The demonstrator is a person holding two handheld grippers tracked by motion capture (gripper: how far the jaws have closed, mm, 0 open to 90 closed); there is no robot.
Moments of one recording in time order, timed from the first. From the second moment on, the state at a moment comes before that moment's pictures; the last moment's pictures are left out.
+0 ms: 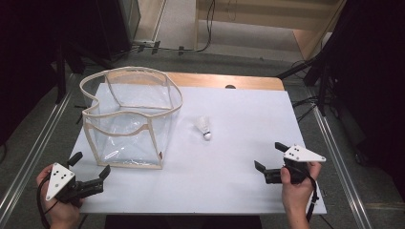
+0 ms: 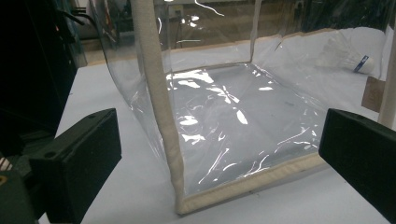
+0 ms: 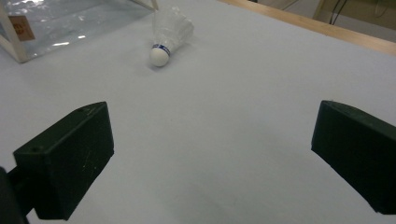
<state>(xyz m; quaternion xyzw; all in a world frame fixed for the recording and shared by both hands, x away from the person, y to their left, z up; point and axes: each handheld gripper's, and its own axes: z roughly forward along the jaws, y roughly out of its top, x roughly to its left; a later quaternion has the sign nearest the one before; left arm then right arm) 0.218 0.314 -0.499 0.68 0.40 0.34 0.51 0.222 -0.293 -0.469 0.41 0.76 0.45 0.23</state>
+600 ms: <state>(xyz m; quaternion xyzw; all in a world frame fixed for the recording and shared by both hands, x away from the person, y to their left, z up) 0.218 0.315 -0.499 0.68 0.40 0.34 0.51 0.246 -0.274 -0.452 0.40 0.77 0.44 0.20</state>
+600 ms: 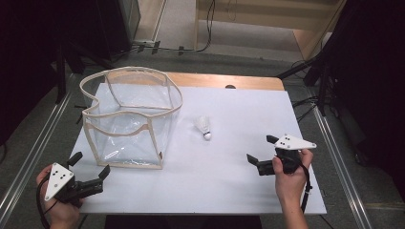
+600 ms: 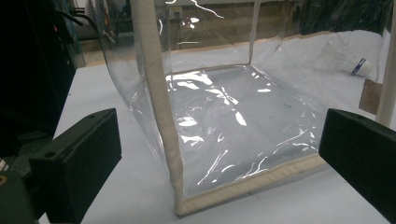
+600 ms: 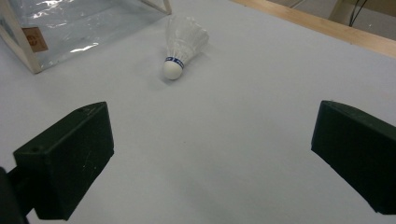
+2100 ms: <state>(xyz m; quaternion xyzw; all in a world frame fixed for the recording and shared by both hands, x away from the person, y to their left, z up) 0.217 0.314 -0.499 0.68 0.40 0.35 0.51 0.319 -0.197 -0.439 0.40 0.81 0.40 0.16</state>
